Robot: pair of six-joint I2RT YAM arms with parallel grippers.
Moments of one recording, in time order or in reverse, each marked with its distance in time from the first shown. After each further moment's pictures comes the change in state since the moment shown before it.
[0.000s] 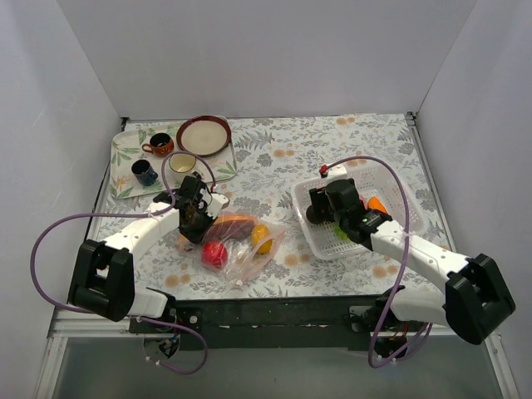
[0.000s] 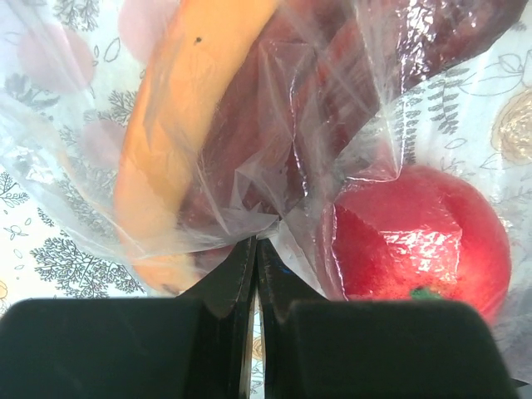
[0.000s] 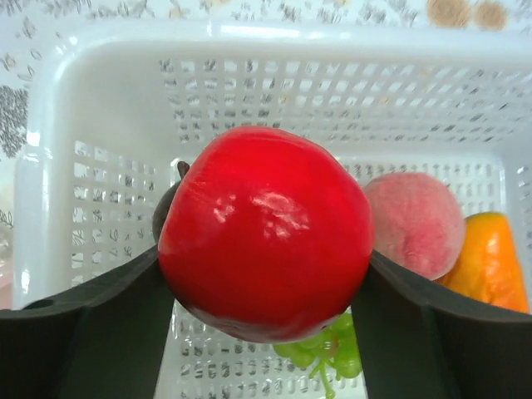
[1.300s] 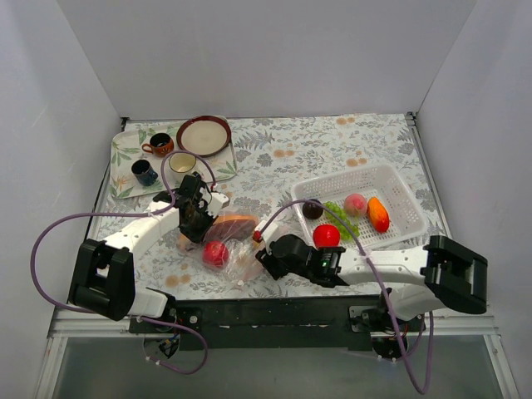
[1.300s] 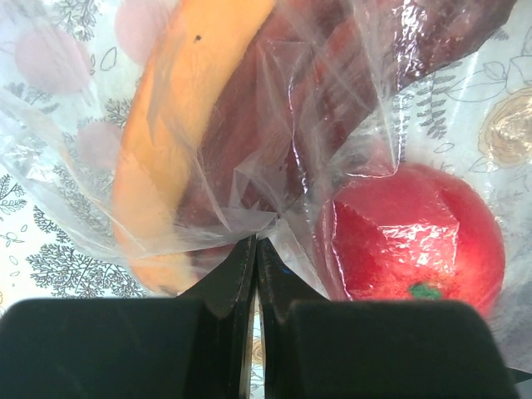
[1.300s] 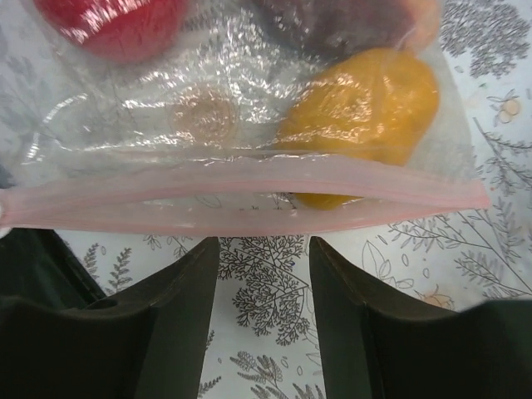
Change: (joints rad) left arm 0.000 0.006 0.008 0.003 0.024 -0.003; right arm 0.610 0.139 -0.051 0.180 -0.109 0.049
